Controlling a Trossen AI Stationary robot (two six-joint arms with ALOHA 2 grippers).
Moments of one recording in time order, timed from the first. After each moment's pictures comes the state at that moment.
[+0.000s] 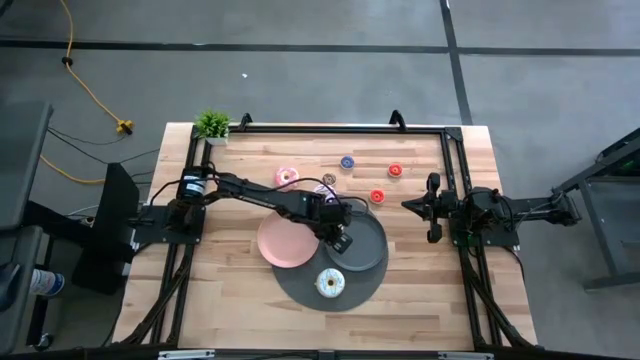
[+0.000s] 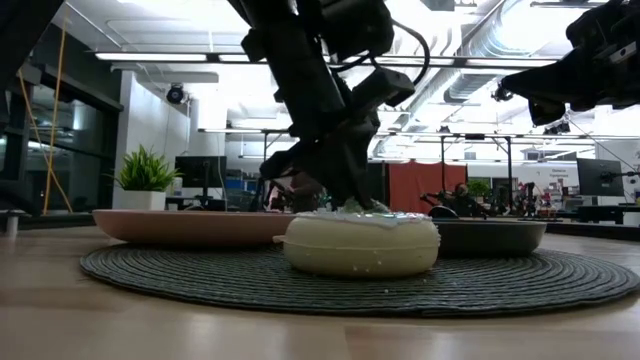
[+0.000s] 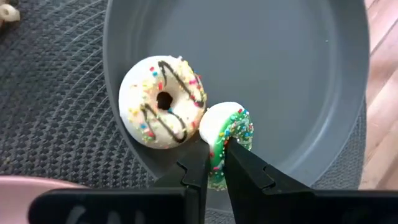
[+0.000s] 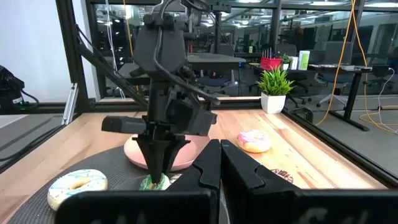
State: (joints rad) left arm -0.07 2.04 1.50 -0.52 0.07 -0.90; right arm 0.07 0.03 0.01 0.07 0.15 0.00
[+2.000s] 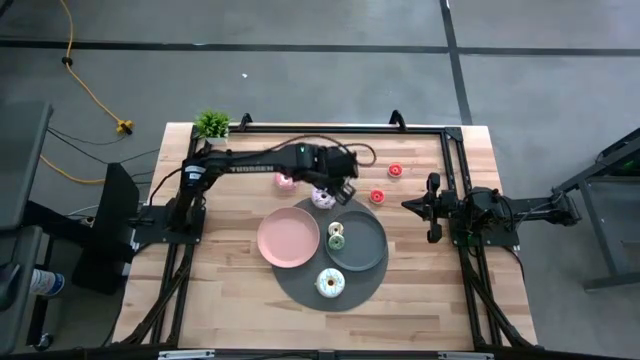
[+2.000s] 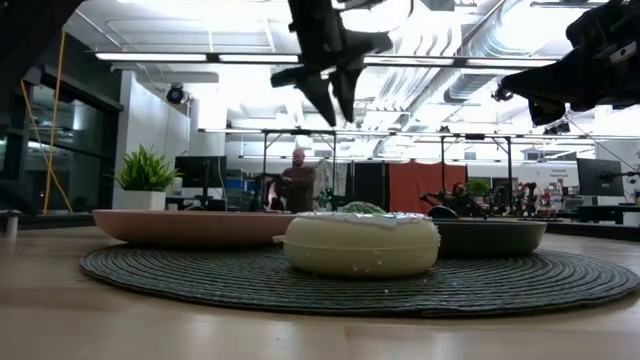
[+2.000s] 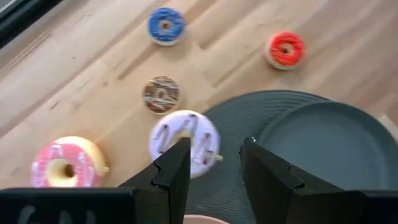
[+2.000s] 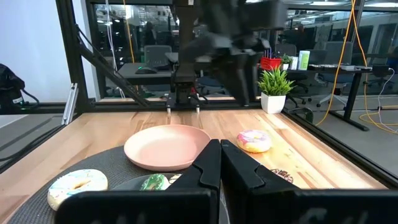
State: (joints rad) left arm 0.11 2.04 2.01 -1.13 -0.28 -0.70; right arm 0.07 0.03 0.01 0.06 0.15 0.00
